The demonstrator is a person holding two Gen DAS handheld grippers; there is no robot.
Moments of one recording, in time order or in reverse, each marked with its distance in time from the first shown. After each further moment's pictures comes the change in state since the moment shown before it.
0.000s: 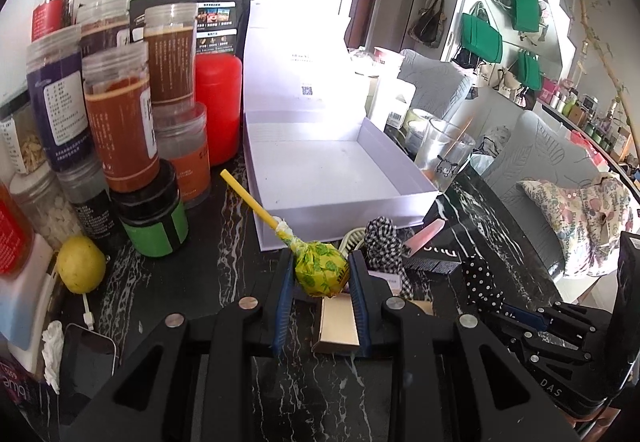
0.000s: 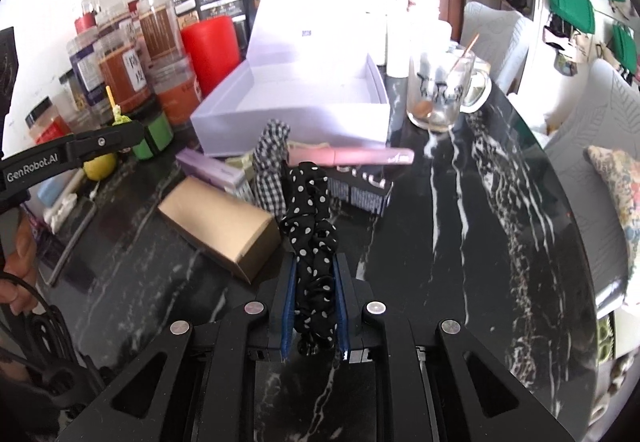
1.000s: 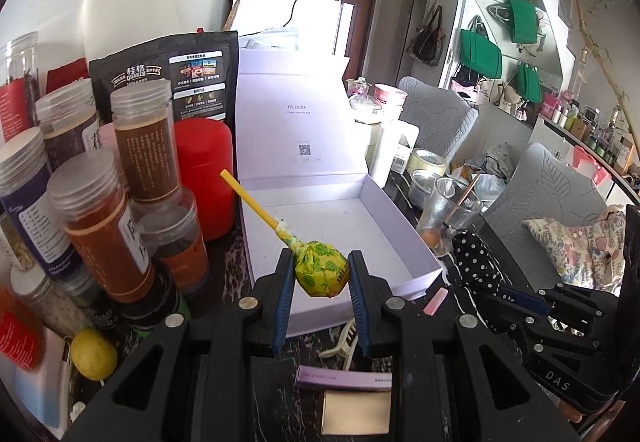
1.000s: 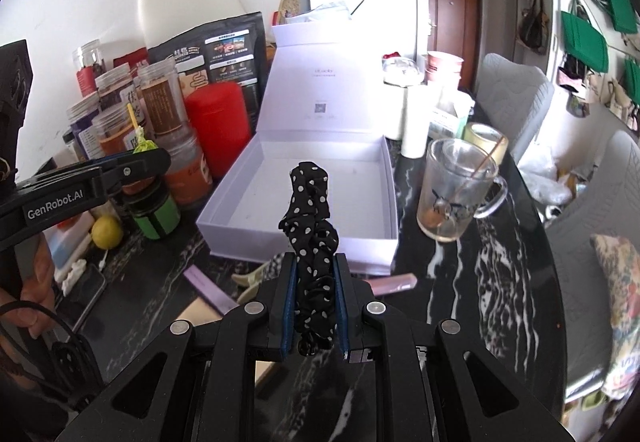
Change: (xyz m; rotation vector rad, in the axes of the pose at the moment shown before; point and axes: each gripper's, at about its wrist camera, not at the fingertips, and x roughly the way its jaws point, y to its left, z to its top) left arm 0.017 -0.006 0.084 0.025 -0.067 0.011; right arm 0.003 0.000 0.100 -0.070 -0.109 0.026
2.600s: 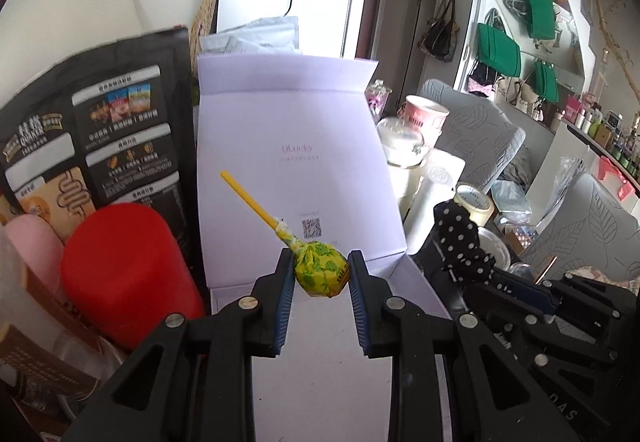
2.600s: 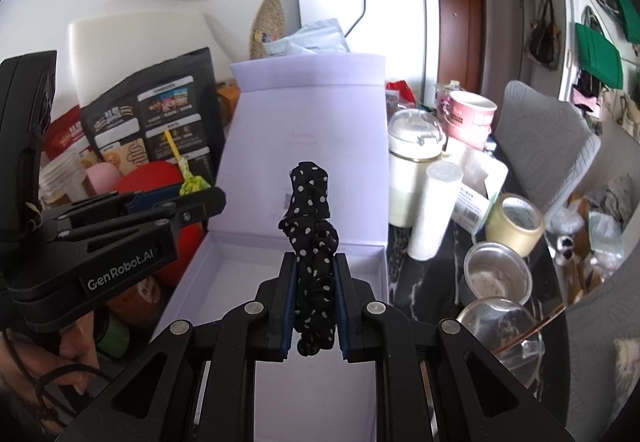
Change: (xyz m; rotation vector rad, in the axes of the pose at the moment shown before) left arm 0.160 0.012 0.103 0.012 0.046 0.026; right arm 0.124 -0.039 0.132 0.013 -0.039 -0.002
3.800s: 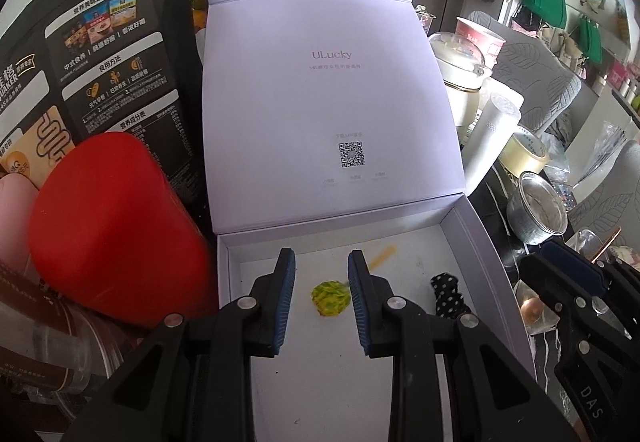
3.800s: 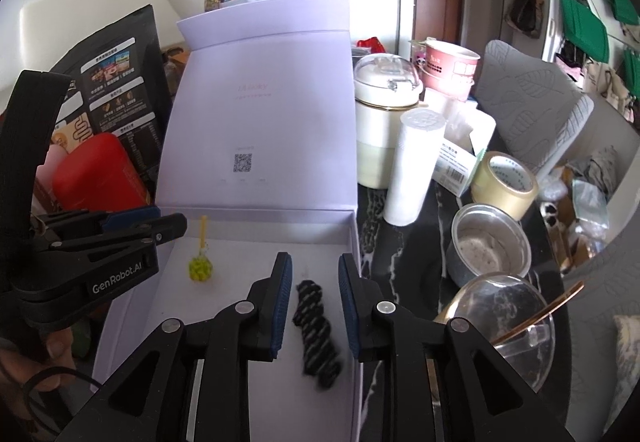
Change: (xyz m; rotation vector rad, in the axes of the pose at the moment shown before) left arm 0.047 0.007 -0.015 -0.019 0.246 0.133; right arm 0.034 -0.020 -0.010 0.056 0.110 -0.081
